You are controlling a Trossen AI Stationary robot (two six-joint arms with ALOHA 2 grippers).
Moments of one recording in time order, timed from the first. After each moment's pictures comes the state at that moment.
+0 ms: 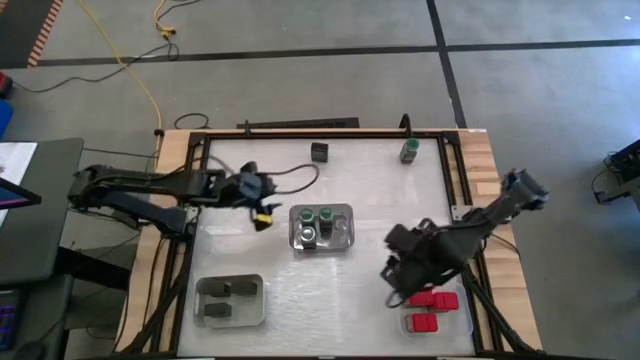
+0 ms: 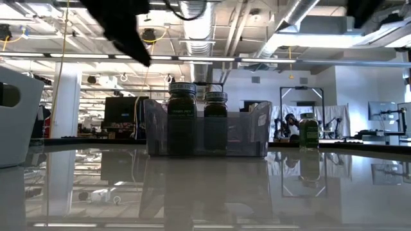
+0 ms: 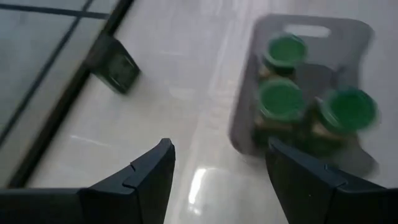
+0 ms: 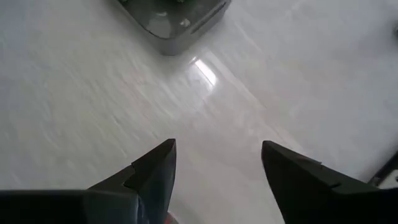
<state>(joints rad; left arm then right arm) 0.00 1.14 0.97 -0.56 -0.35 -0.11 0.60 1.60 1.53 -1.45 0.43 1.29</state>
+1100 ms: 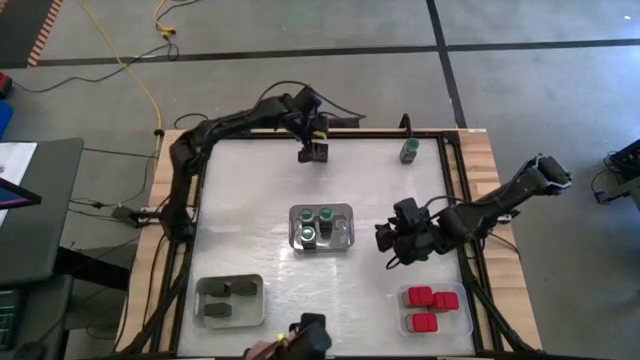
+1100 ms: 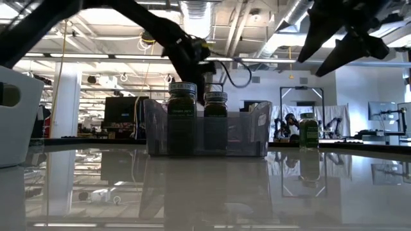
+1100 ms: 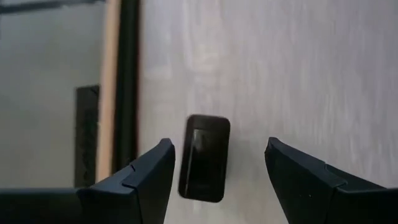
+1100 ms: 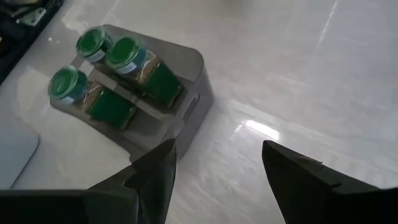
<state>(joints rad) 0.61 2.06 1.82 -0.73 0.22 0.63 0.45 1.27 0.94 -0.80 0.68 1.44</state>
